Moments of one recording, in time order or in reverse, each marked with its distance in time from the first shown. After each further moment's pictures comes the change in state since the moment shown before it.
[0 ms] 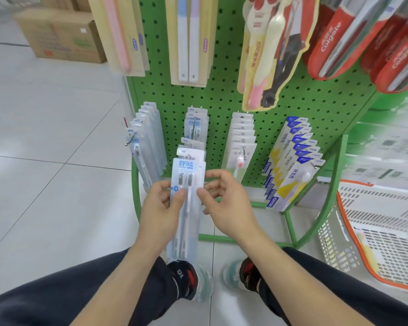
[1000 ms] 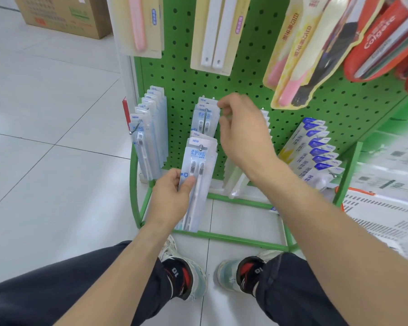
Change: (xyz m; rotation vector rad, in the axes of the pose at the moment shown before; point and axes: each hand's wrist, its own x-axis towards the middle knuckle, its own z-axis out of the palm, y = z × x) left_hand 0.056 -0.036 0.015 0.053 -0.028 -0.005; right_hand 0.106 -0.063 -0.012 -0.673 0.171 -0.436
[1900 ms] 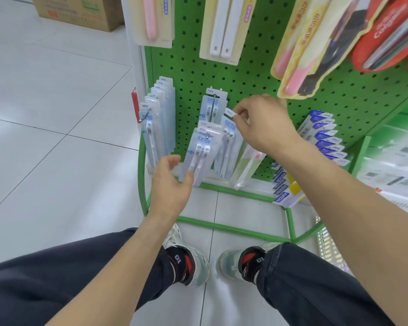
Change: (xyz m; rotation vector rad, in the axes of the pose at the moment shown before) left_hand -0.015 -0.001 -0.008 0.097 0.156 0.044; right_hand 0.009 0.024 -0.023 -0.357 -0.218 -0.085
